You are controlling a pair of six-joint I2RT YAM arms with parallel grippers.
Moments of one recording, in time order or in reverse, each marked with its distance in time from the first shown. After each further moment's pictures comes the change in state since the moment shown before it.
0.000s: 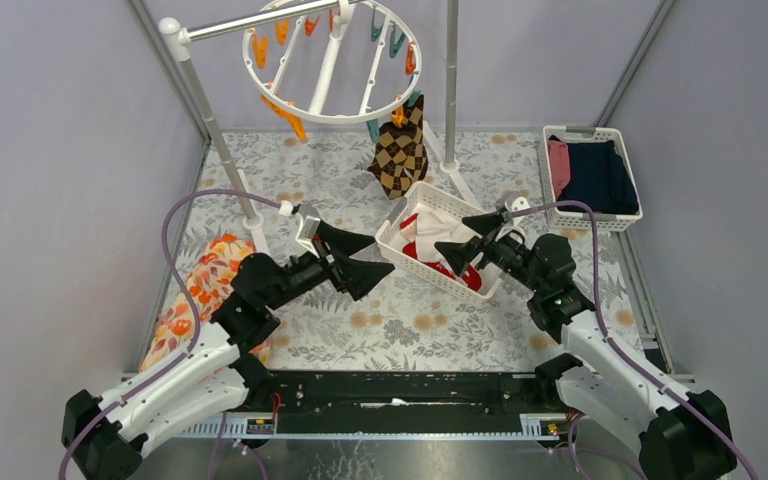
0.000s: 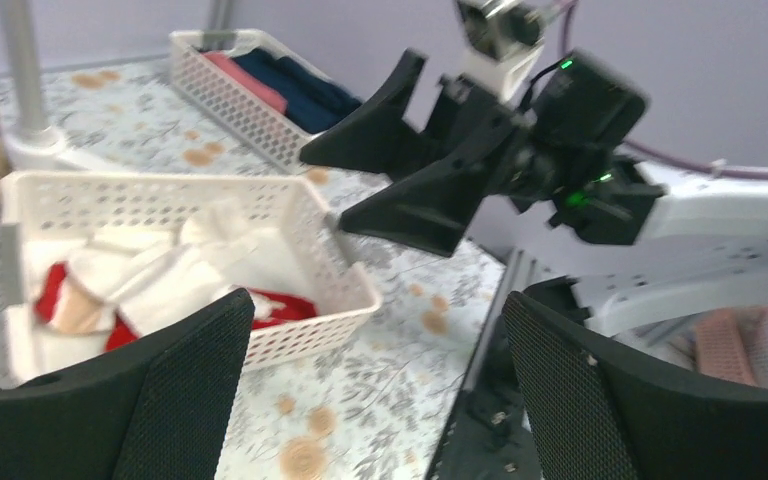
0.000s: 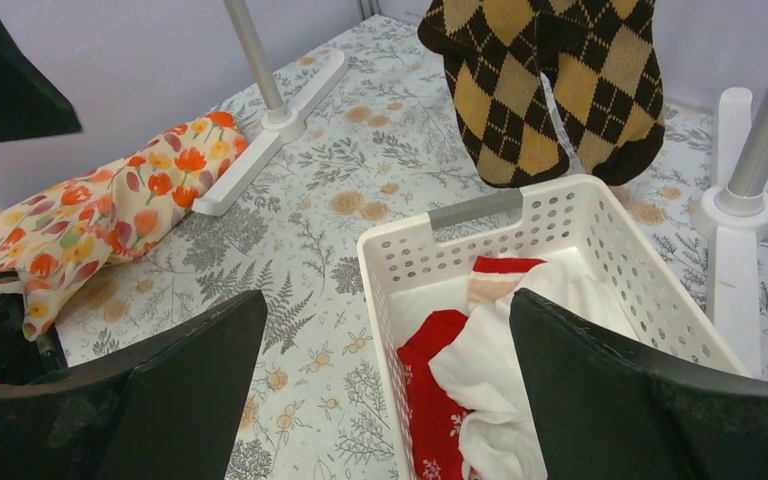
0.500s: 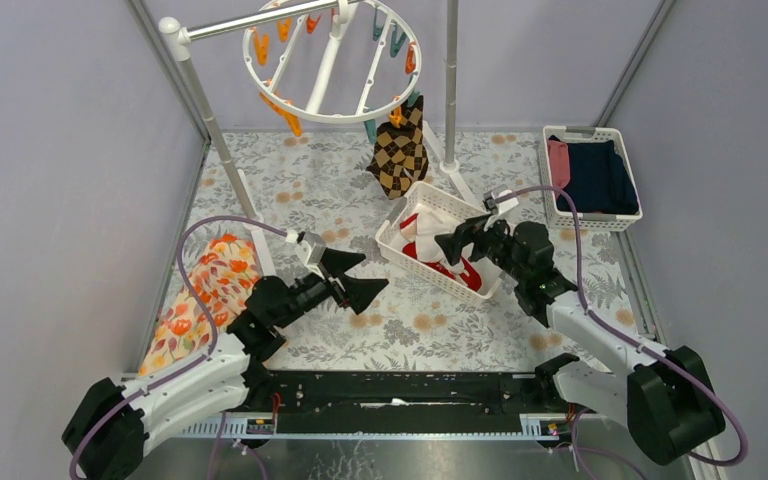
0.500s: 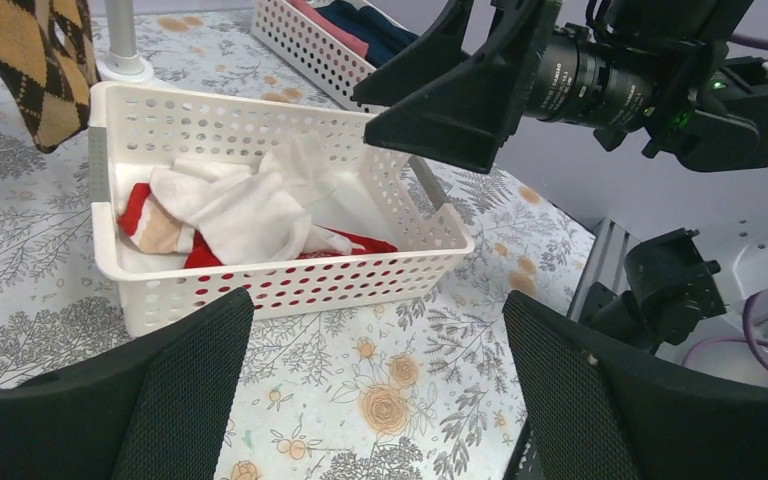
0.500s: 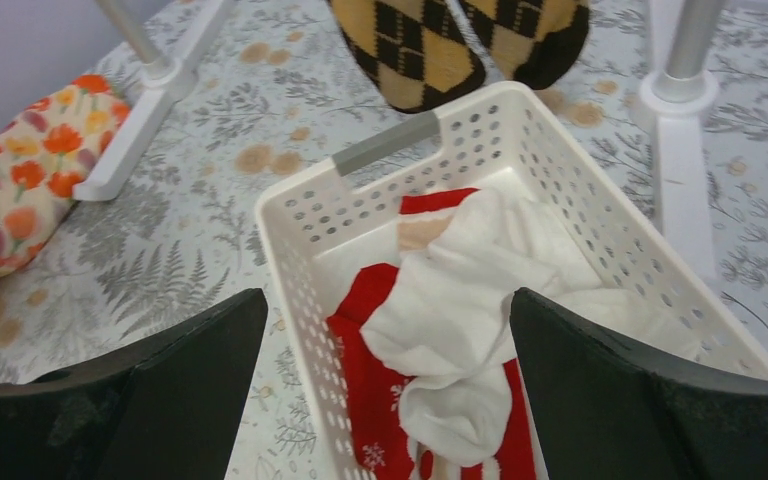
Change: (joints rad) left arm 0.000 0.008 -0.301 0.223 -0.119 0.116; right arm 0.000 0.191 0.014 0.006 0.134 -0.005
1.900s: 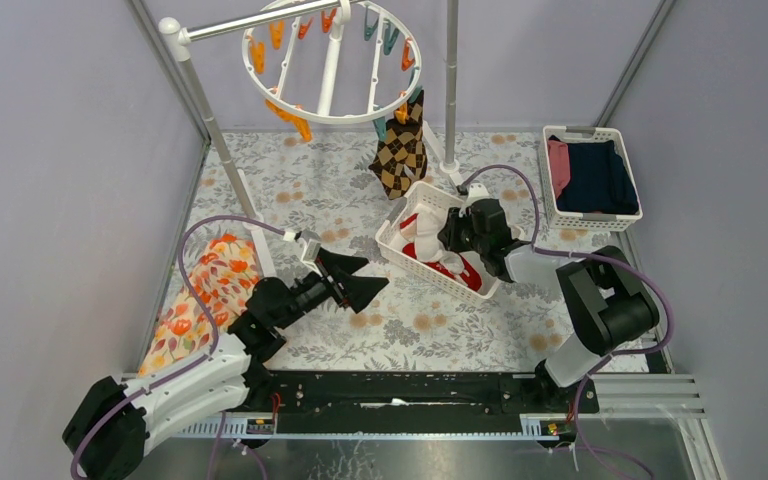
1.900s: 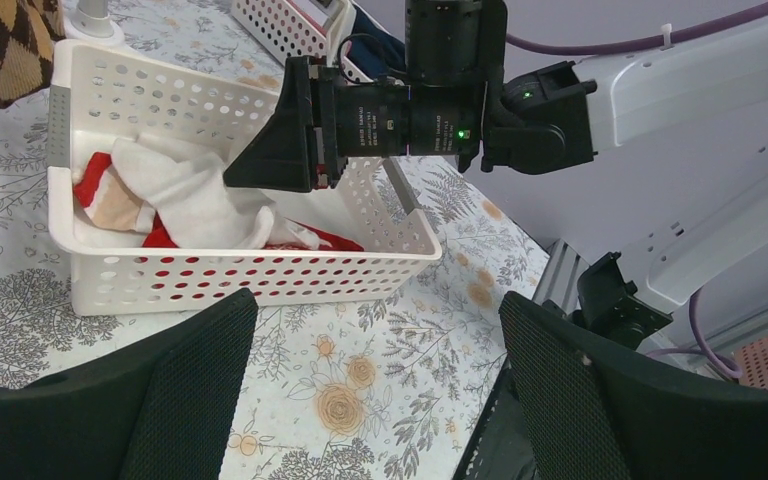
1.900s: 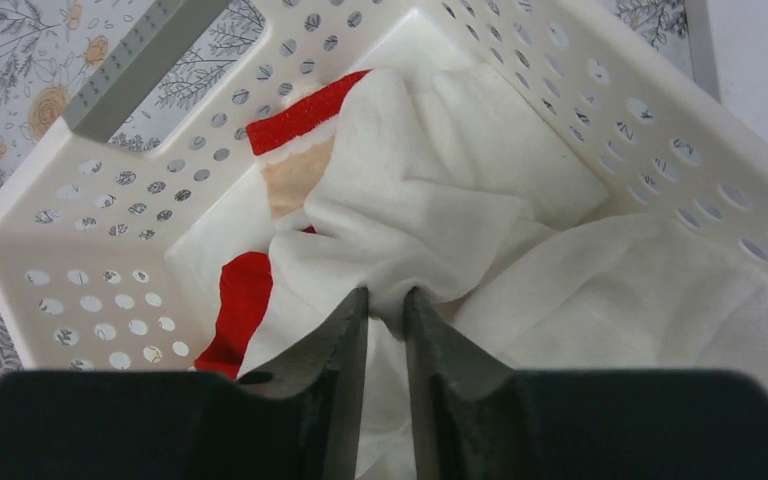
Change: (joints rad) left arm 0.000 0.016 -0.022 0.042 -0.014 -0.145; right arm 0.000 0.580 0.245 -0.072 0.170 0.128
